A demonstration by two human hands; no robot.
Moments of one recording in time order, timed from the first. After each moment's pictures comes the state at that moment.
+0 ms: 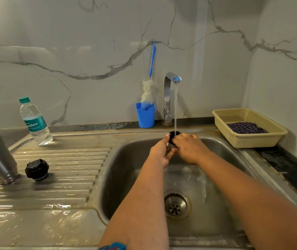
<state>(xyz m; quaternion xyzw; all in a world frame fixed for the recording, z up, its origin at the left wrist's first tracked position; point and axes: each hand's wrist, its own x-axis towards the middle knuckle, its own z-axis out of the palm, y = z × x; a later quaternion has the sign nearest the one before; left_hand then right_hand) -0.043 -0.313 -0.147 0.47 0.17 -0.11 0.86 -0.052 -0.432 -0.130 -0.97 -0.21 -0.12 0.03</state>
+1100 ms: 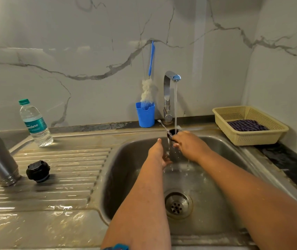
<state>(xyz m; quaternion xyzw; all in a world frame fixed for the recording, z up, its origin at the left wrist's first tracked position) -0.048 -0.308 -0.149 0.52 0.22 -0.12 0.81 -0.051 -0.434 -0.128 -0.96 -0.20 -0.12 0.13</state>
